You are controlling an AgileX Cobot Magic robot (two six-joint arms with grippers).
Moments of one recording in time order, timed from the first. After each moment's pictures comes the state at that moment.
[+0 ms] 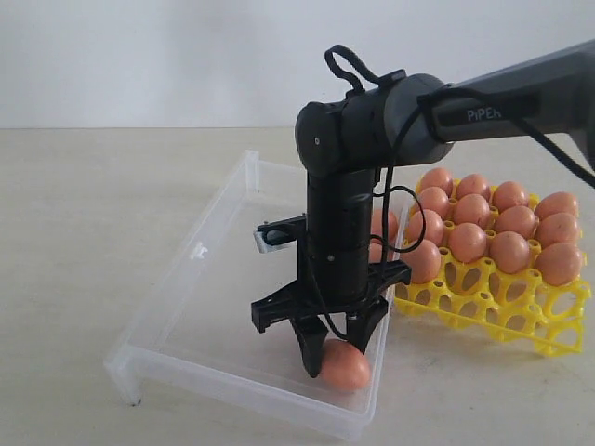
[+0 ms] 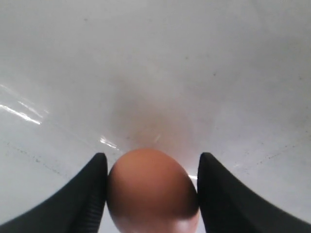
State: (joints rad) left arm -0.02 0.00 0.00 0.04 0.28 -0.08; right arm 0.52 2.15 -1.49 0.23 1.22 0.05
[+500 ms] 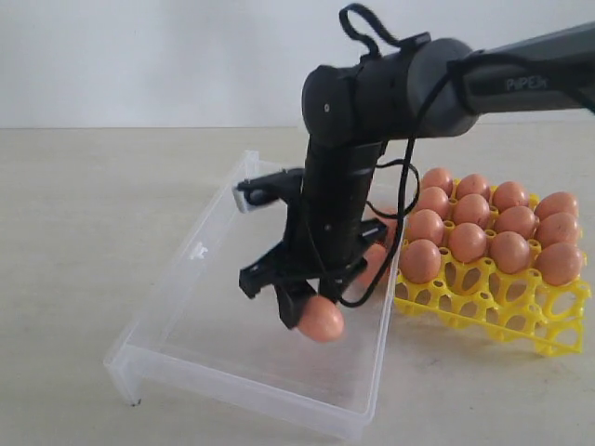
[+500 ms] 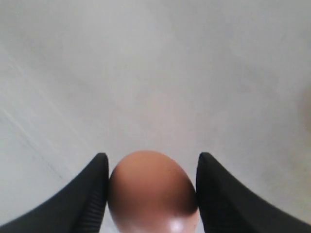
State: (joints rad) left arm -0.02 0.00 0.00 0.04 0.28 -0.08; right arm 0.52 2.06 -1.49 0.24 1.07 -0.12
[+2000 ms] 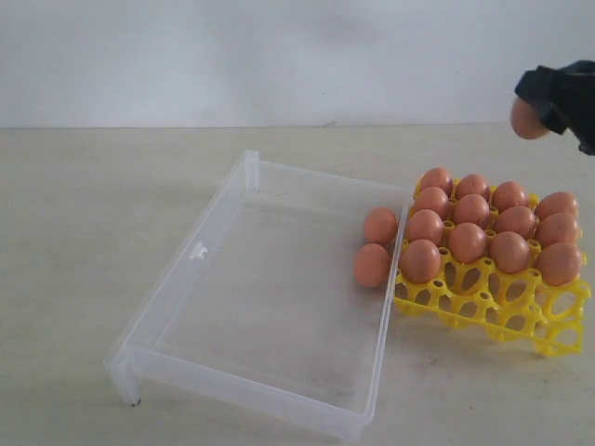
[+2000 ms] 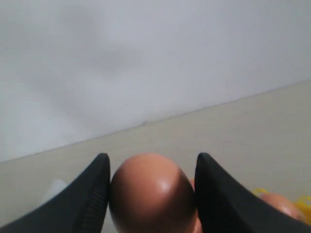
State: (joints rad) left arm -0.02 0.00 0.00 0.04 0.28 -0.08; right arm -0.10 1.28 -0.57 -0.50 -0.48 0.85
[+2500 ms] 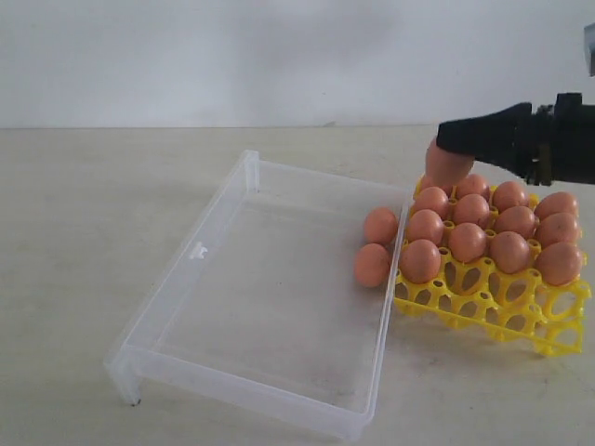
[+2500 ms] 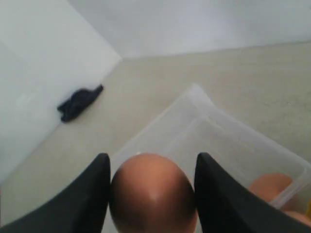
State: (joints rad) left arm -0.02 0.00 0.00 0.04 0.28 -0.08; right arm -0.32 1.71 -0.82 -1.47 -1.19 1.40
